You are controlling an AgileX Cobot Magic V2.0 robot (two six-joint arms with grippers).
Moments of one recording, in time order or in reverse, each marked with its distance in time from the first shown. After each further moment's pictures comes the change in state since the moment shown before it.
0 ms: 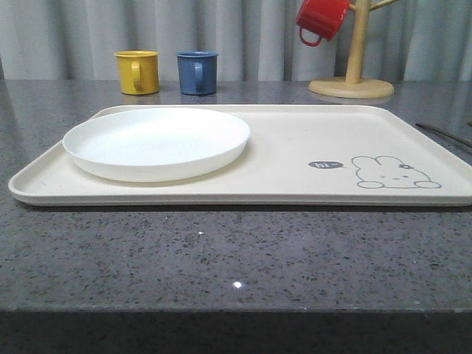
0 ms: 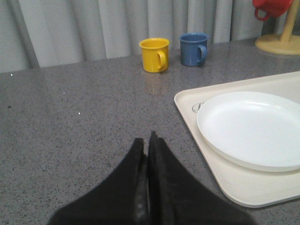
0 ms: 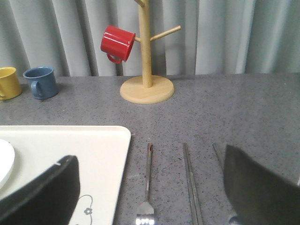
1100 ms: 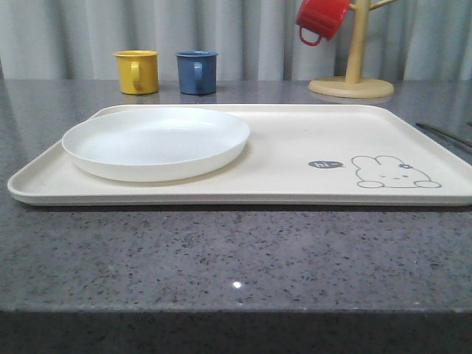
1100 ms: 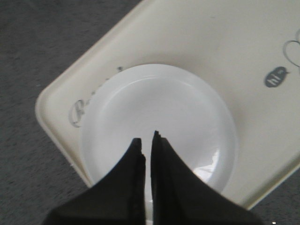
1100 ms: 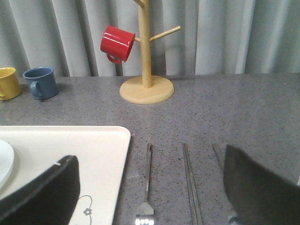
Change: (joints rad) left arm -0.415 1.429 -1.418 0.094 0.840 0.015; right arm 0.000 0.000 0.000 0.000 -0.002 0.000
